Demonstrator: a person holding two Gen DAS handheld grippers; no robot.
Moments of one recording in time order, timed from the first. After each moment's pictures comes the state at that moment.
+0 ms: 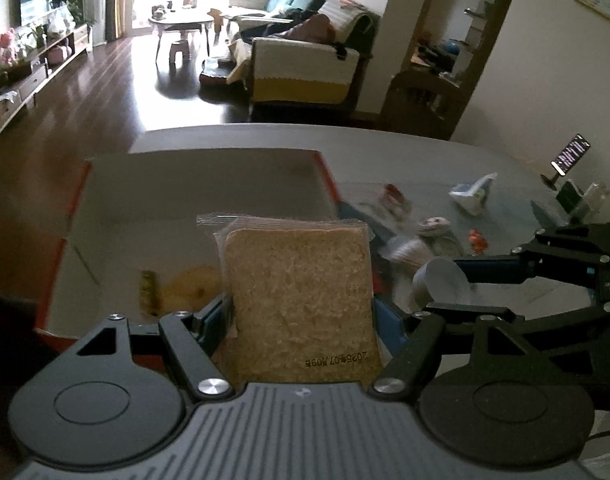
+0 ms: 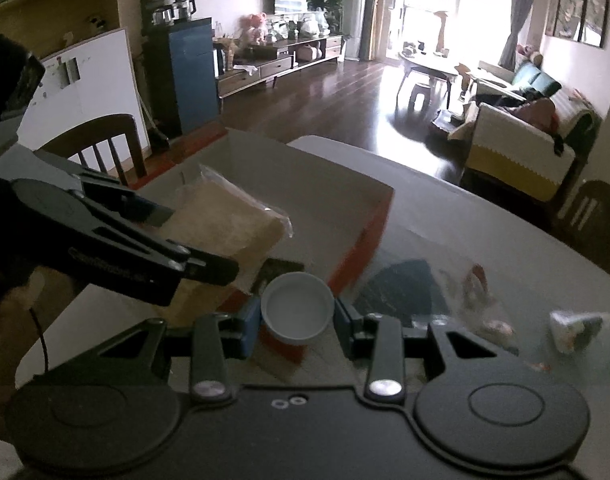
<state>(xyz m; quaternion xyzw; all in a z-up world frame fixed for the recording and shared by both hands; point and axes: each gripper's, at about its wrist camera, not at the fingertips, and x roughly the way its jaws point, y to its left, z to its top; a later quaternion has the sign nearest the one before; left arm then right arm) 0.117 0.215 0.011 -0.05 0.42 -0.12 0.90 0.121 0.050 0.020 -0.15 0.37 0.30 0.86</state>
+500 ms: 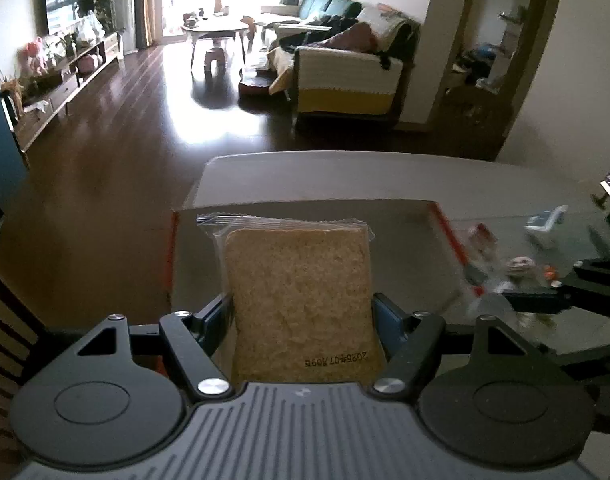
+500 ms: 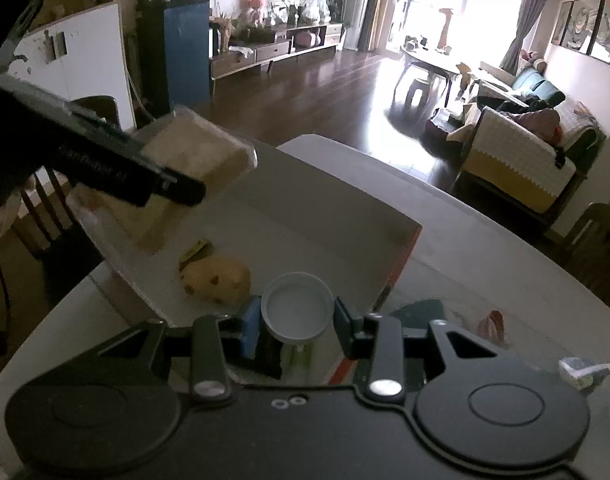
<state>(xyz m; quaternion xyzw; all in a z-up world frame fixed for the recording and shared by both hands) 0.194 0.293 0.012 -0.02 0.42 -0.07 0.91 0.177 0.110 -0.006 -0.18 0.39 0.28 0.86</state>
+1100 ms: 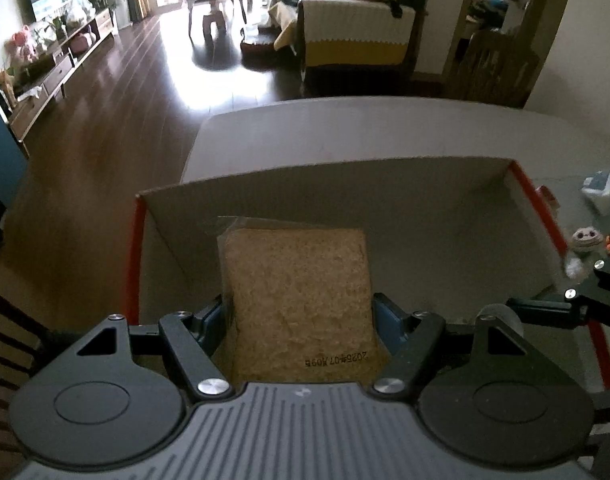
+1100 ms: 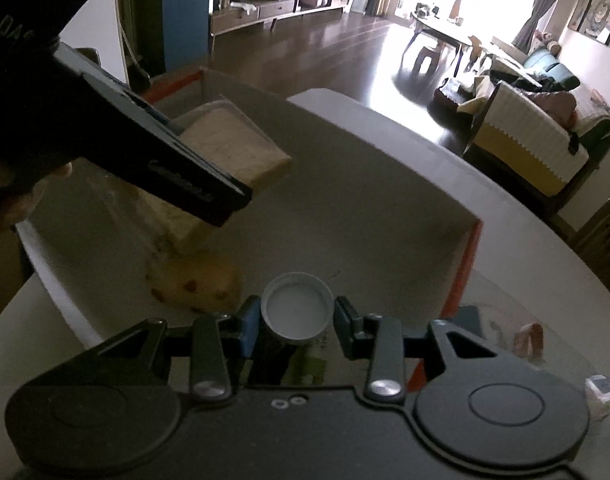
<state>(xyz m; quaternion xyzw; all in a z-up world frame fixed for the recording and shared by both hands) 0.267 0.285 -0.060 0.02 0.48 -0.06 0.87 0.220 0.157 -0.065 -0.22 0.44 0.27 0.83</state>
